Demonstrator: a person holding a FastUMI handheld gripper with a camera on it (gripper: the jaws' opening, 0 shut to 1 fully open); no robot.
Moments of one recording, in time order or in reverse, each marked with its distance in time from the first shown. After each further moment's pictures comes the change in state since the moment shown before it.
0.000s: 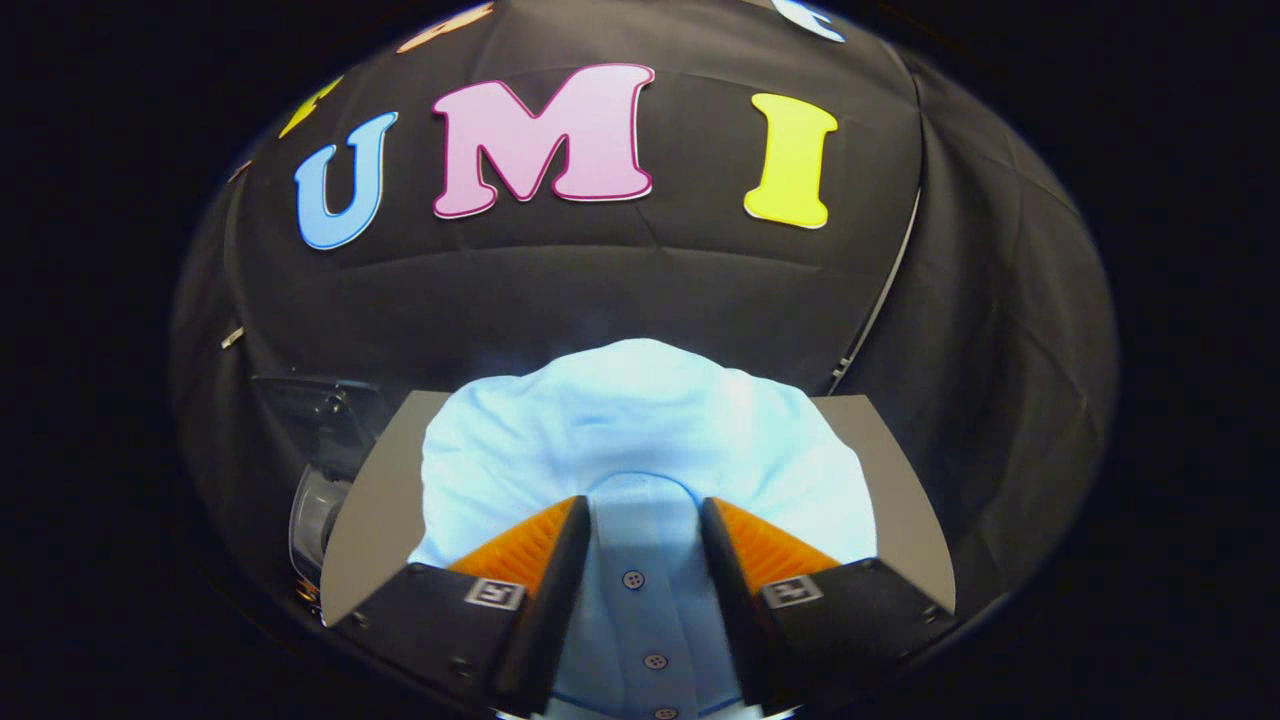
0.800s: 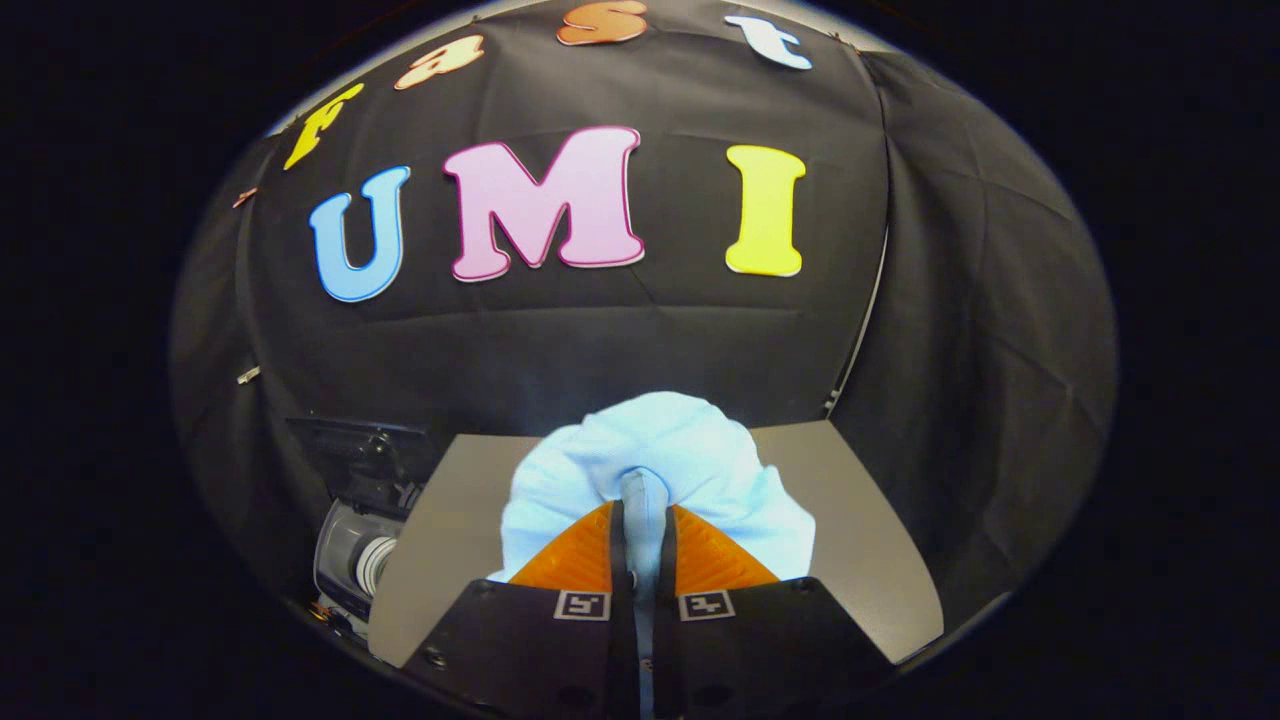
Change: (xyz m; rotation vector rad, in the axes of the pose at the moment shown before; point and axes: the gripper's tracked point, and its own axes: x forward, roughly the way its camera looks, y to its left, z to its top) arm -0.084 0.008 0.036 0.062 -0.199 0.027
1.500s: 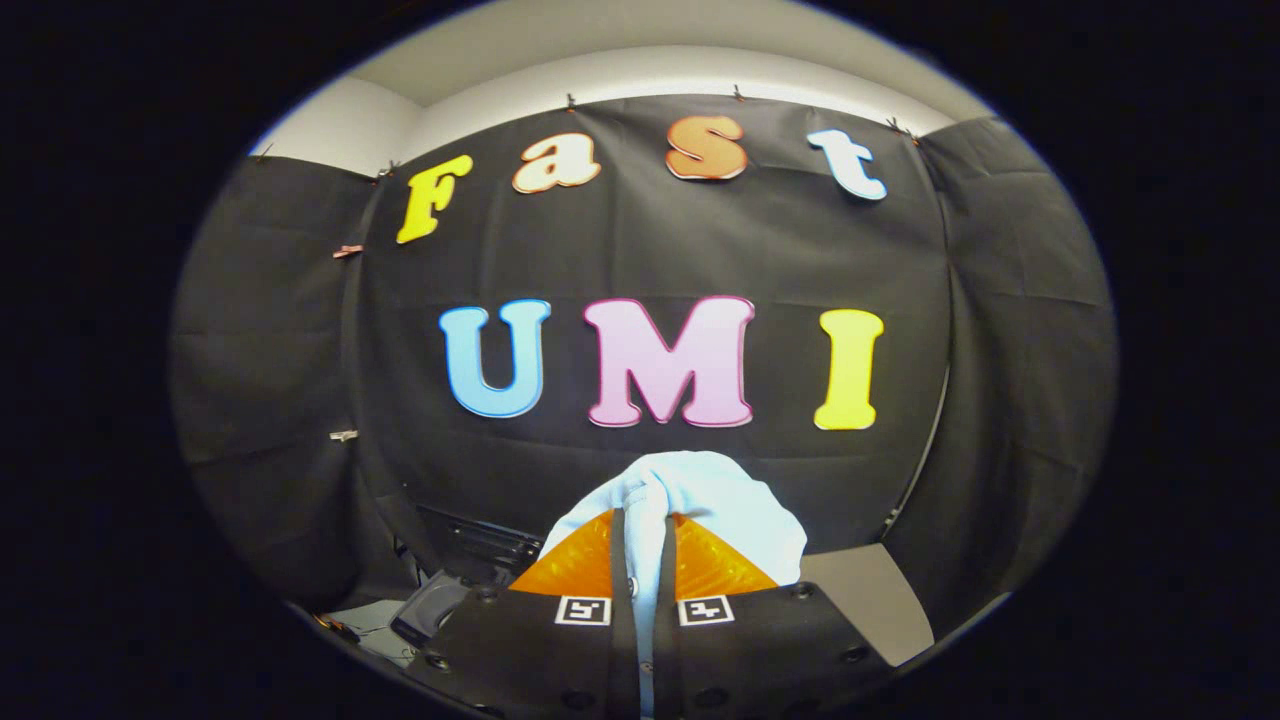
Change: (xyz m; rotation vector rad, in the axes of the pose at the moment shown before) arm -0.122 0.143 0.118 -0.065 -0.364 0.260
